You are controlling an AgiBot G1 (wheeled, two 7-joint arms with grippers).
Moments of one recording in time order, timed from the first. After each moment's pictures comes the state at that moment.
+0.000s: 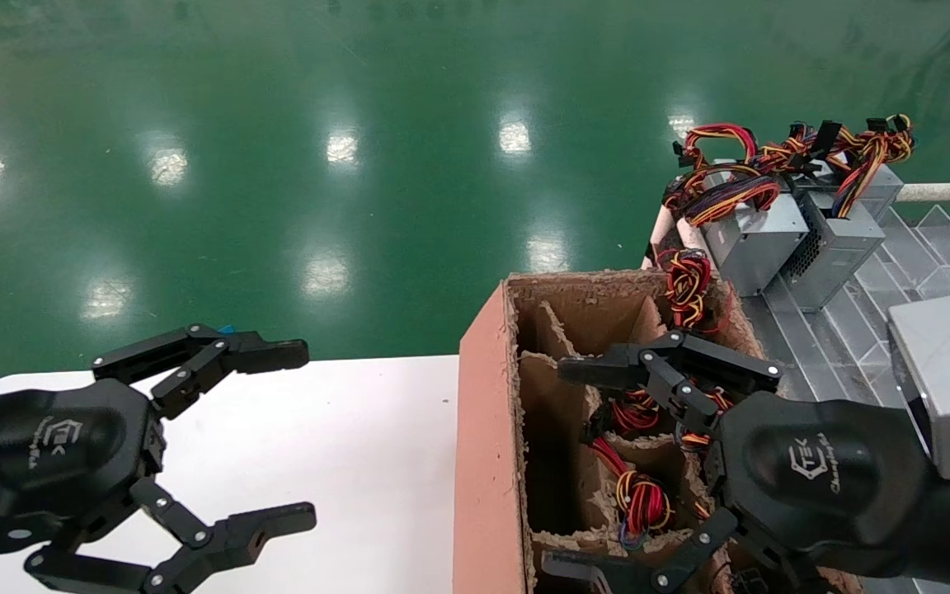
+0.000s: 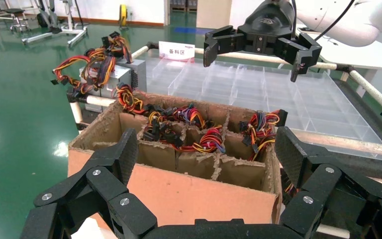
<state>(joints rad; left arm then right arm) -1.10 0.55 0.43 -1.23 0.61 1.42 -0.10 1.08 -0.61 -0.28 1.28 -0.73 -1.49 0.19</state>
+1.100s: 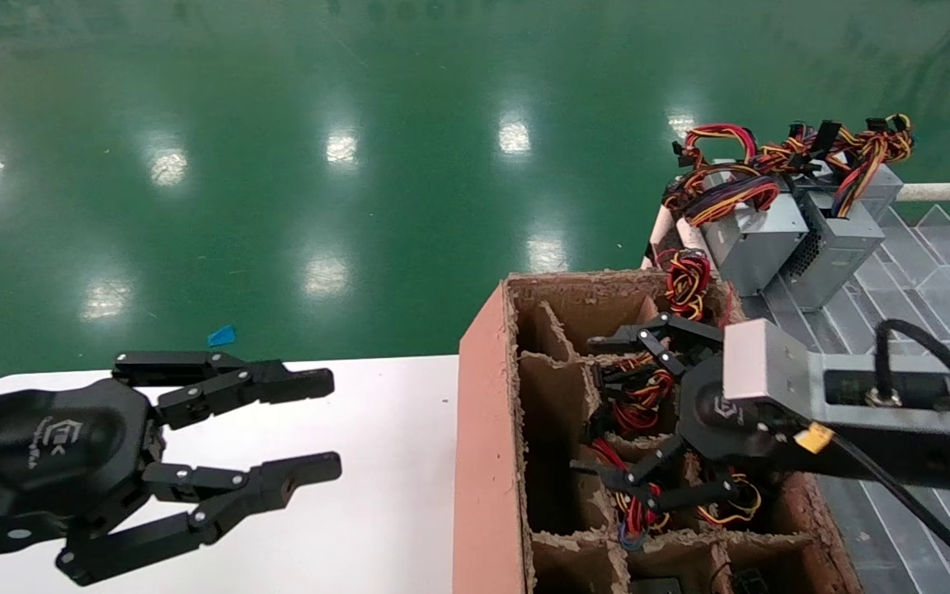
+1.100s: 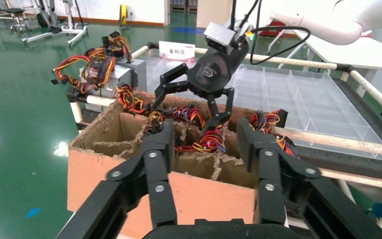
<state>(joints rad) -1.10 0.55 0.43 -1.23 0.61 1.42 -0.10 1.27 -0.71 -0.39 1.04 -1.13 -1.45 -0.09</state>
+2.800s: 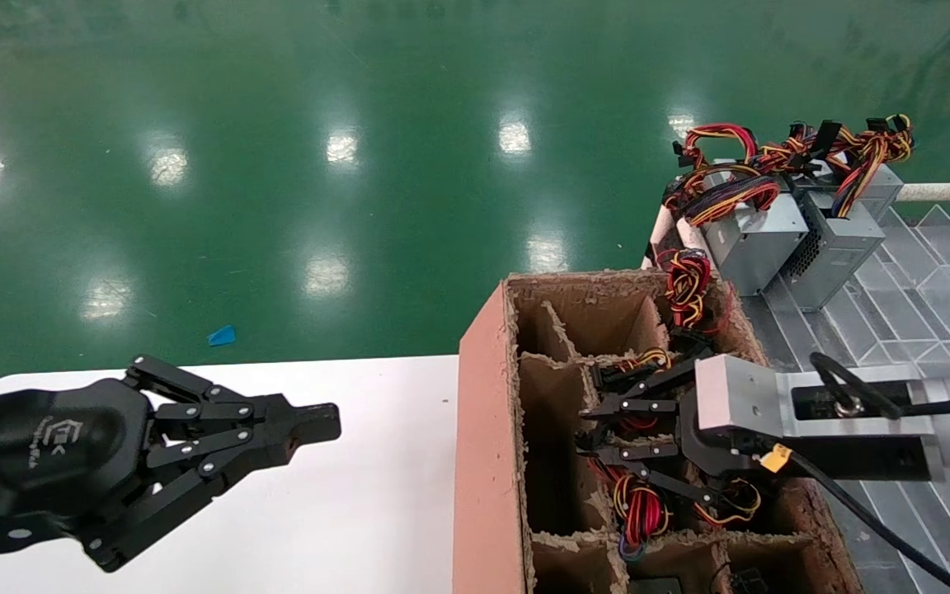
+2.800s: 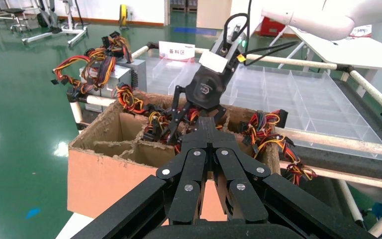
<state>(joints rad) -1.10 0.55 0.43 -1.23 0.61 1.42 -0.10 1.40 -0.75 -0.48 0.96 -1.32 -1.50 -0.18</state>
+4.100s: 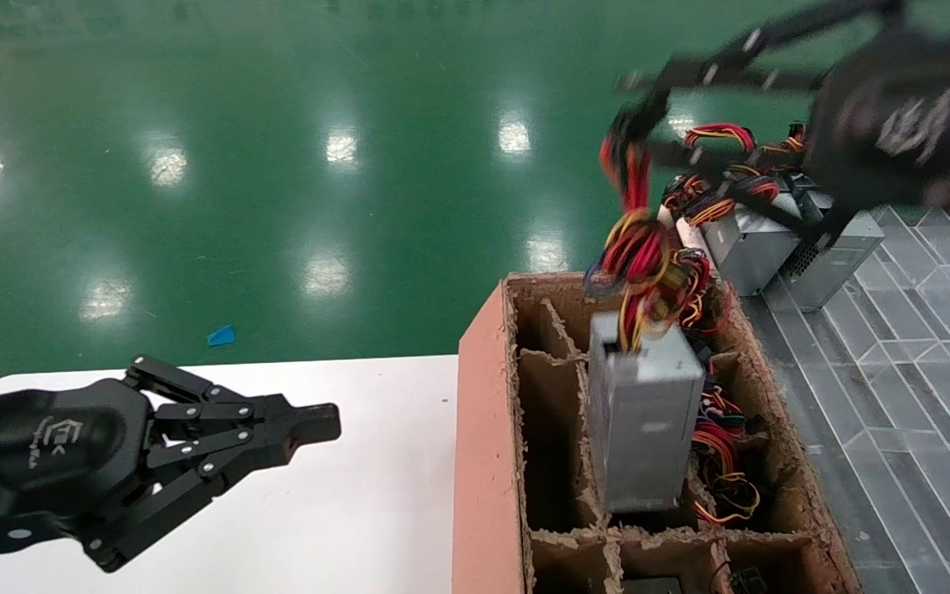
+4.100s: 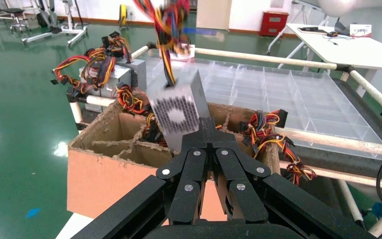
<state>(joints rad) -1.10 0.55 0.43 -1.23 0.61 1.42 -0.10 1.57 -0.62 -0.24 1.27 -1.10 -1.42 -0.33</state>
